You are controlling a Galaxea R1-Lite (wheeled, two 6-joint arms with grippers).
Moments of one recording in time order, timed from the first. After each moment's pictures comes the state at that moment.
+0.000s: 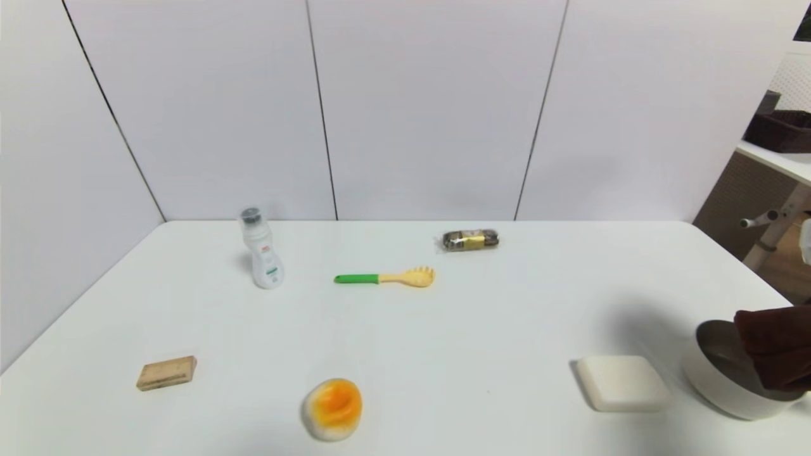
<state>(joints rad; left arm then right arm) 0.00 0.00 -0.01 0.03 0.00 0.01 -0.38 1.51 -1.39 1.04 -0.01 -1.19</state>
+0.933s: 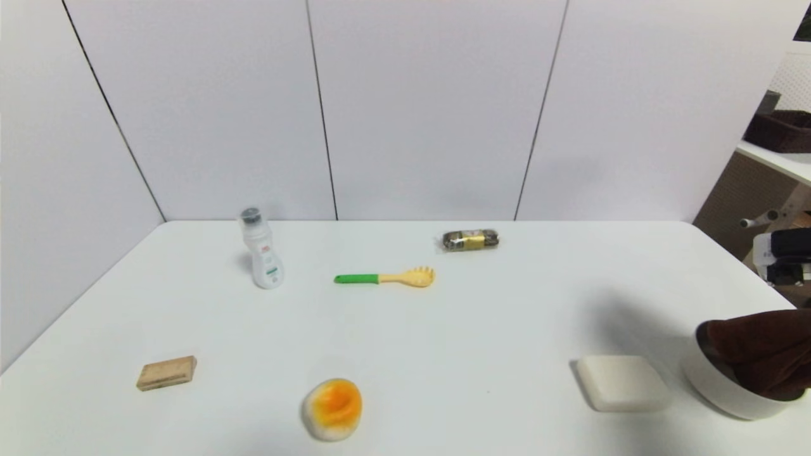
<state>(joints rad) 0.00 0.00 -0.01 0.03 0.00 0.01 -0.23 1.54 -1.35 1.00 -0.12 -1.20</state>
